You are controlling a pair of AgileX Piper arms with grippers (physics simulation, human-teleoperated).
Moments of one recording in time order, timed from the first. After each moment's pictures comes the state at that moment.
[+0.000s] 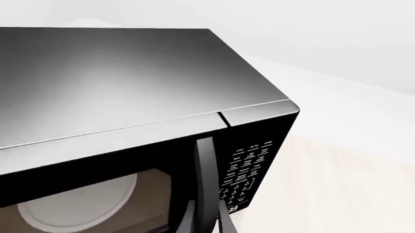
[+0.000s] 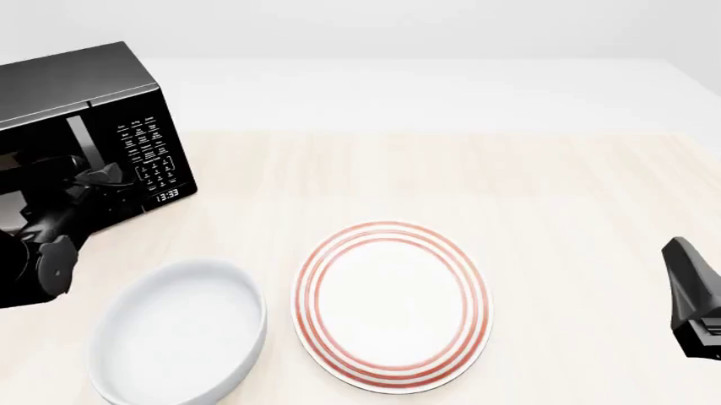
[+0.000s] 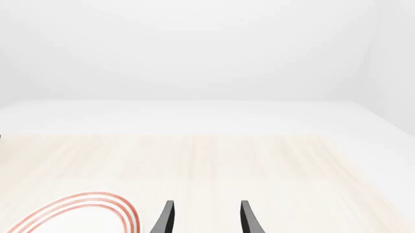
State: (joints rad) left arm 0.17 1.83 -0.53 -1.05 -0.16; right arm 0.00 0.08 0.00 -0.08 0.00
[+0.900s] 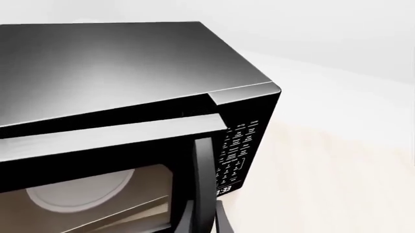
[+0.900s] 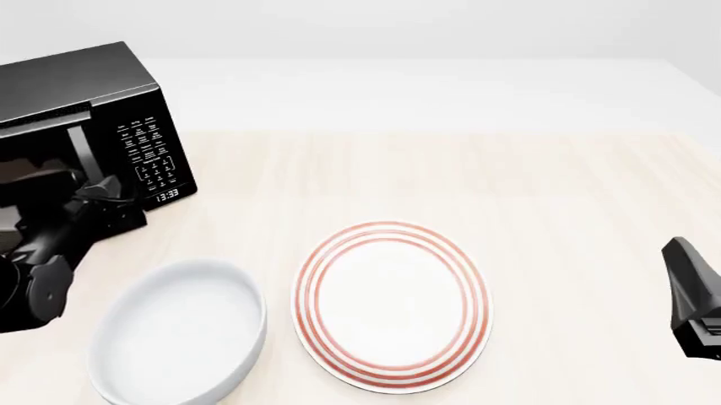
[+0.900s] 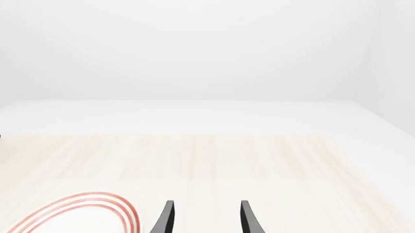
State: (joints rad) left arm 0.13 1.76 -0.41 -1.09 -0.13; right arm 0.00 0.08 0.00 -0.08 0.00
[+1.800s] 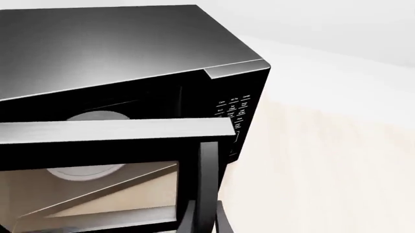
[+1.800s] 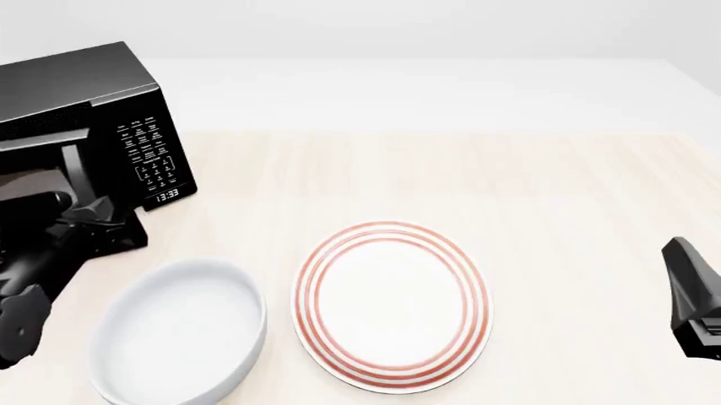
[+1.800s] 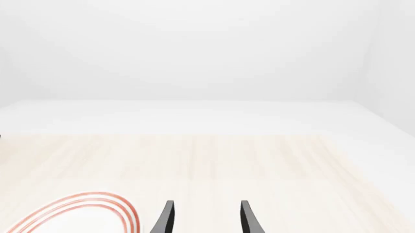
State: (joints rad) left arm 0.12 1.59 -0.25 -1.03 -0.12; right arm 0.00 0.08 0.00 -0.08 0.00
